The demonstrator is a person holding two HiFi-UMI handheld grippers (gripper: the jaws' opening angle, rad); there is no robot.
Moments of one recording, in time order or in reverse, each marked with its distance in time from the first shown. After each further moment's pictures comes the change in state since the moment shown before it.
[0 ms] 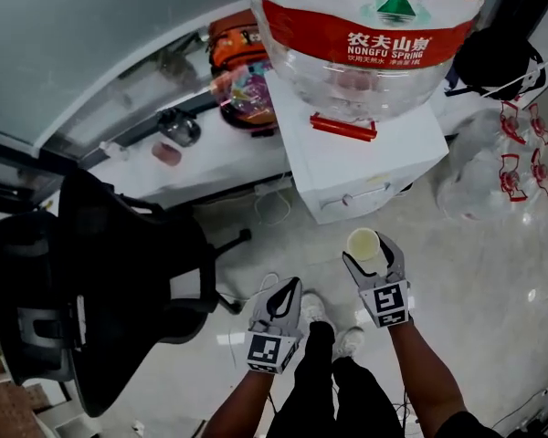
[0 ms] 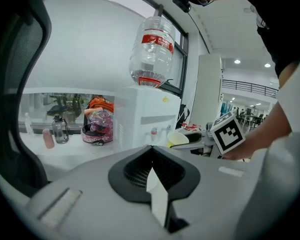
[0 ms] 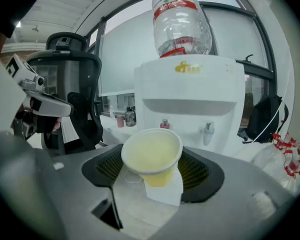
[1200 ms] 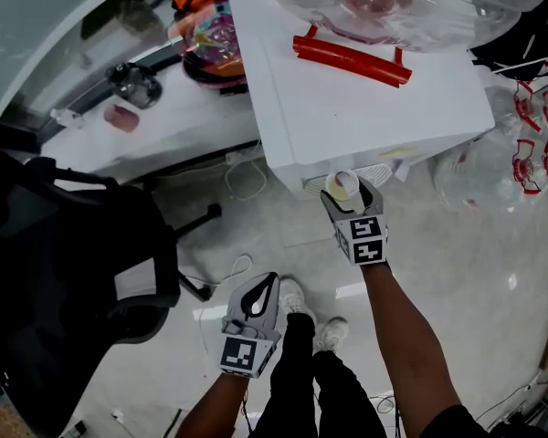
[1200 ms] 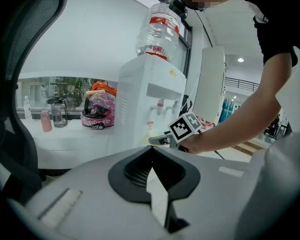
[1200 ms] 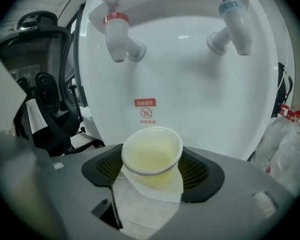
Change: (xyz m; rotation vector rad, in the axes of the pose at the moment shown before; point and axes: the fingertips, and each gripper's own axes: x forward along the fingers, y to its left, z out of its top) left arm 0.035 0.016 -0.085 -0.035 0.039 -0.001; right arm 0.152 -0.059 -0.099 0.121 0.143 -0.059
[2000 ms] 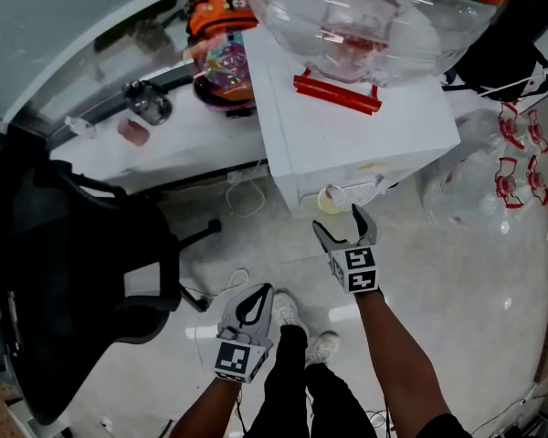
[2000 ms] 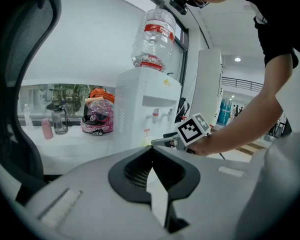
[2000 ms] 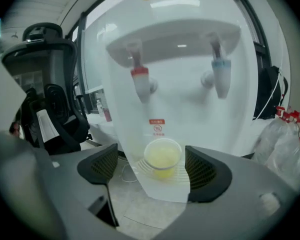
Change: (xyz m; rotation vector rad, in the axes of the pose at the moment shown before) left arm -0.027 -0.012 0.014 0.032 0.003 -0.011; right arm -0.055 0.022 0.014 0.031 -0.054 0.025
